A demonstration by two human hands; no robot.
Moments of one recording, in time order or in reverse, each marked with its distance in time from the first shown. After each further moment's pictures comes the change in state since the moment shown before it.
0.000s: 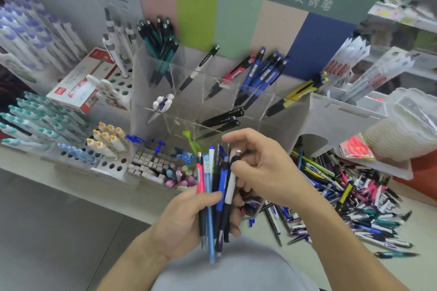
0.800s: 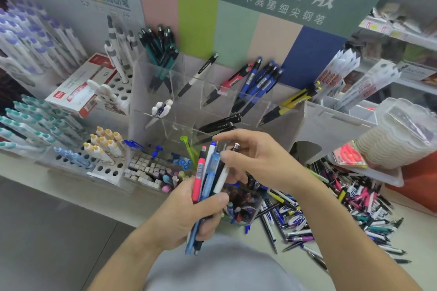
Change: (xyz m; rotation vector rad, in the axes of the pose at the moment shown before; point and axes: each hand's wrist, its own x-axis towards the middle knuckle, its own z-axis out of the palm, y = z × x) left_hand 0.005 0.014 -0.009 0.314 -0.083 0.036; right_hand 0.020 -0.004 -0.016 0.108 -0.195 -0.046
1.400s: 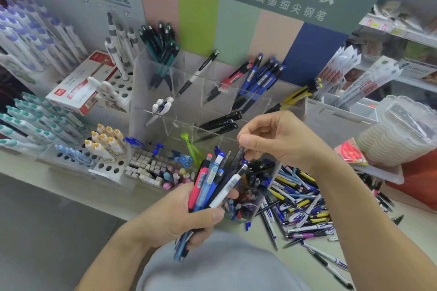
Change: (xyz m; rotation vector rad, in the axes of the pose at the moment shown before) left_hand -0.015 0.009 -0.013 0.264 -0.129 -0.080; right_hand 0.003 -0.007 -0.036 0.022 0.045 -0.022
